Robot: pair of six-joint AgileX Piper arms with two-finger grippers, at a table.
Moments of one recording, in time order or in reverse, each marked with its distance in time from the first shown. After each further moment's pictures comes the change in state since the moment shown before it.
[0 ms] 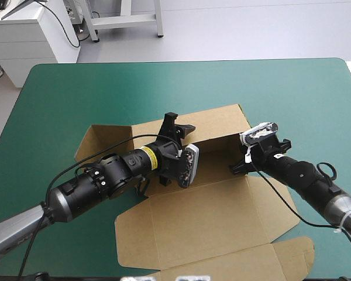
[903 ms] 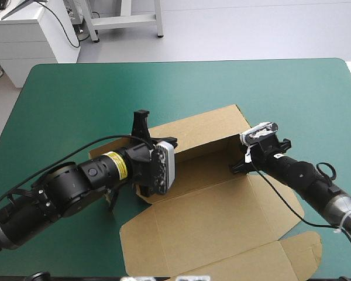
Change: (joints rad) left arm -0.078 -0.231 -0.069 -0.011 0.265 -0.138; right arm 0.003 0.000 0.000 -0.001 -0.012 0.007
